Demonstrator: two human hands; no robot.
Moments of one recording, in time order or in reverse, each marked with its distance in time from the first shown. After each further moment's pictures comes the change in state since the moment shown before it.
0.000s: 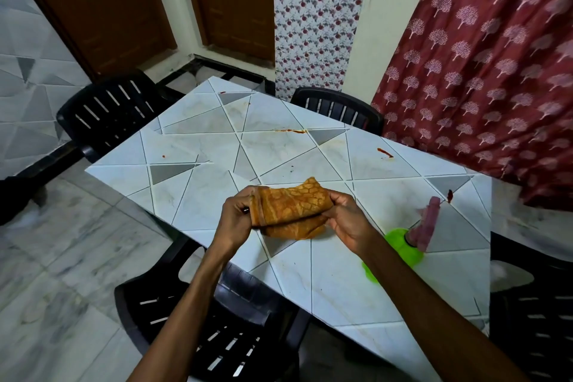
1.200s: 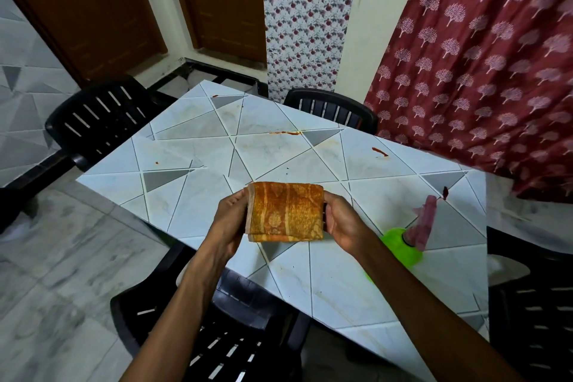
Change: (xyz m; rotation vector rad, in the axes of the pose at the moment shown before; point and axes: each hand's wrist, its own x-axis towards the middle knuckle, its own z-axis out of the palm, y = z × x) left_hand 0.019 0.007 0.003 -0.326 0.144 -0.590; right_hand 0.010 -0.002 0.007 0.024 0.071 0.196
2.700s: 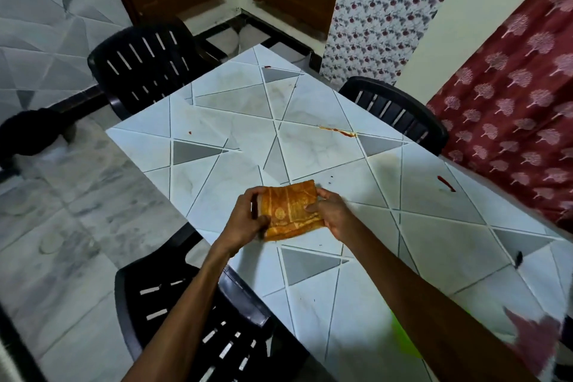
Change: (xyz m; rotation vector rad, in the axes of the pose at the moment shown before) left_hand 0.111 -0.062 -0.083 0.446 0.055 0.108; right_hand 0.174 0.016 0.058 -0.374 -0.049 0.186
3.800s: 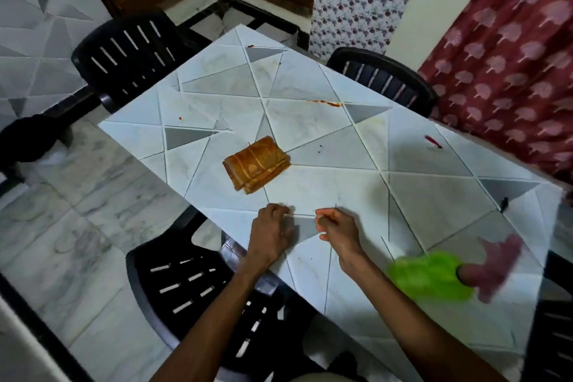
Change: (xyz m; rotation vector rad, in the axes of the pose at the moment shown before) left_hand -0.042 -0.056 0.081 0.754 0.023 0.262; right_hand -0.096 0.089 -0.001 0.093 0.308 -0.082
